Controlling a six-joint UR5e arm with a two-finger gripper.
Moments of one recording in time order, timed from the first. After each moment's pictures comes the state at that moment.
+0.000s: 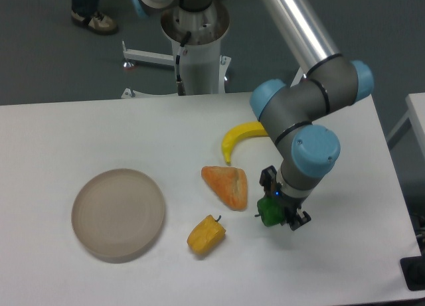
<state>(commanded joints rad) 2.31 -2.20 -1.10 -1.49 1.51 1.48</state>
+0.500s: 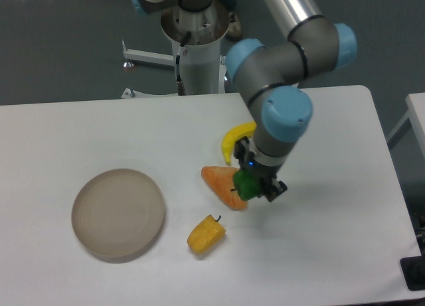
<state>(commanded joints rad) 2.24 -2.10 -1.18 -1.47 1.51 1.34</state>
